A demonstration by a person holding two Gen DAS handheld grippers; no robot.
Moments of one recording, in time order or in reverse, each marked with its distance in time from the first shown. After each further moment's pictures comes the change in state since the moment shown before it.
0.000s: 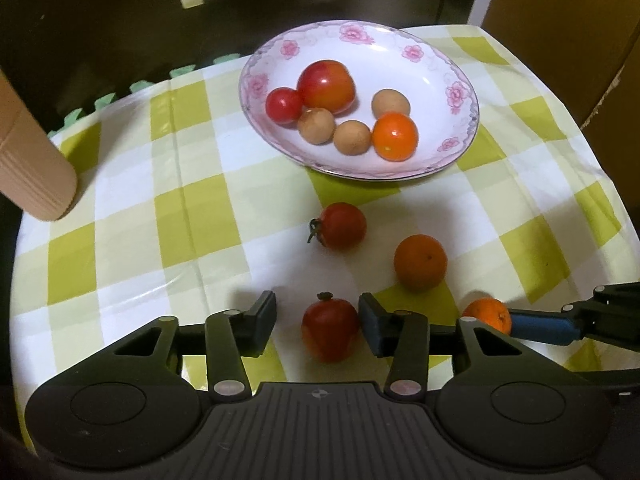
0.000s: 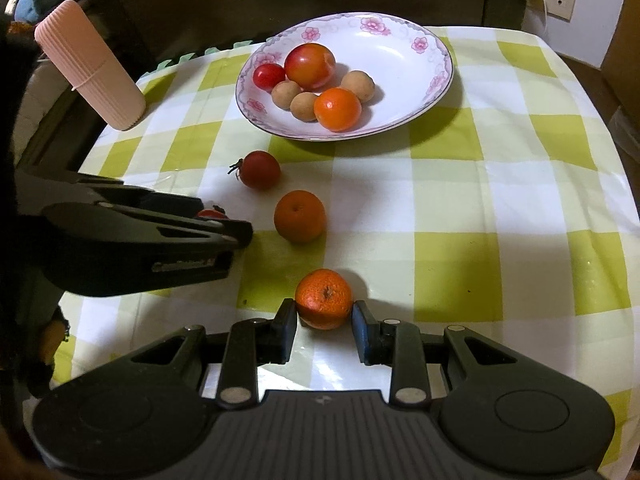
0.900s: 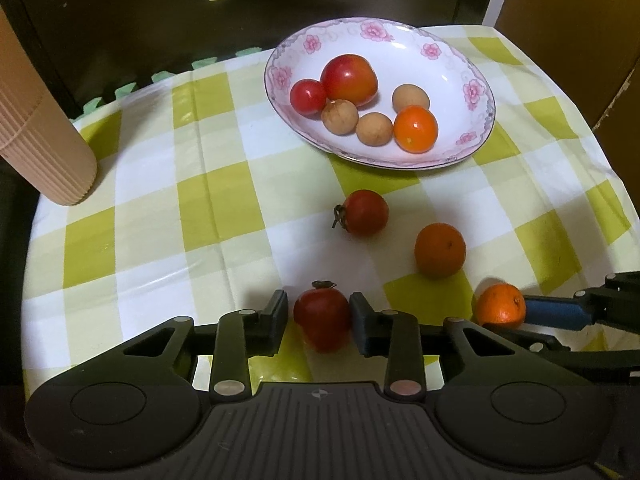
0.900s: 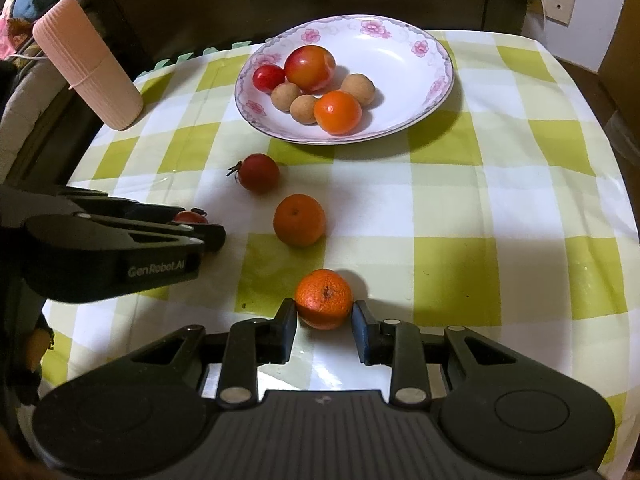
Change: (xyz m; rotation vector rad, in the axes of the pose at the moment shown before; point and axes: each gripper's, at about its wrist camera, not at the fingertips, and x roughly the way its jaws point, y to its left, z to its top) left arm -0.002 0.007 -0.007 -0.015 -0.001 0.035; right arm -0.001 0.006 0.000 -0.008 -0.002 -0.022
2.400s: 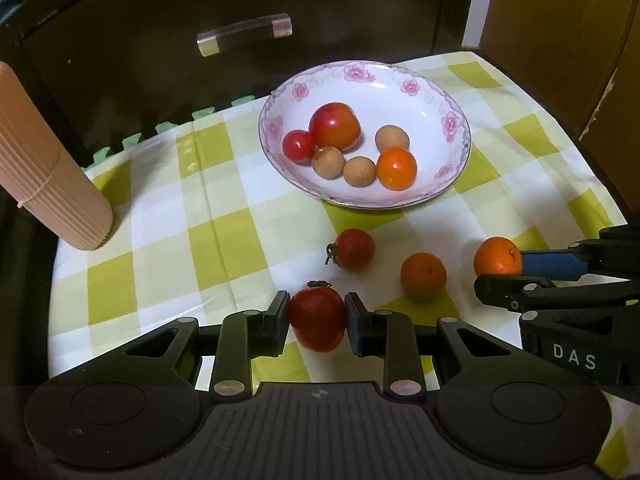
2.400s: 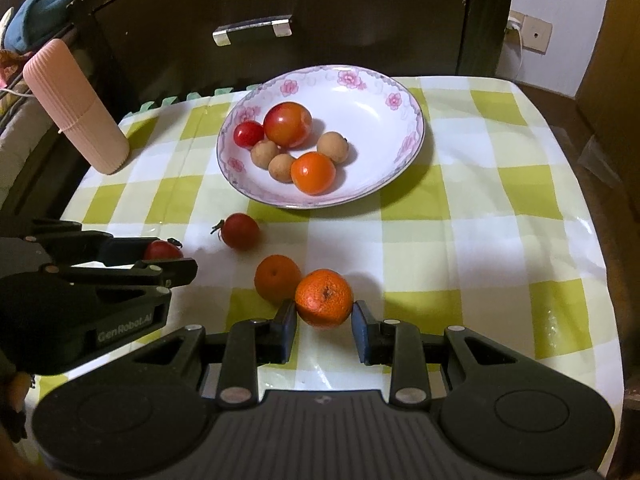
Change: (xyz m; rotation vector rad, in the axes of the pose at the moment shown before) left arm -0.023 -0.010 0.003 0.059 -0.099 0.022; right arm -0.016 -0.005 0.019 0.019 -0.095 -0.057
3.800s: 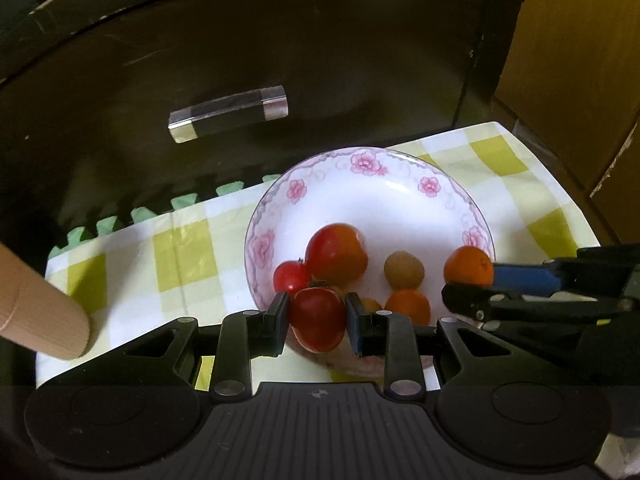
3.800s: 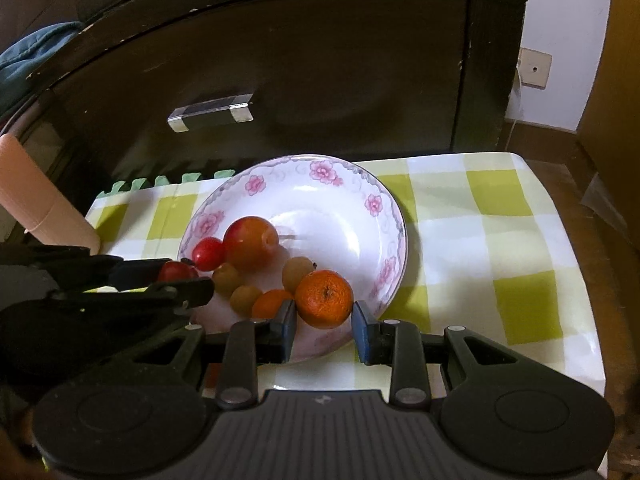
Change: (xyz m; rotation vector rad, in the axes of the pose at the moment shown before) left arm 0.035 0.006 0.082 -0.035 -0.067 -0.016; right arm 0.028 -0.027 0.076 0.033 -0.101 0.011
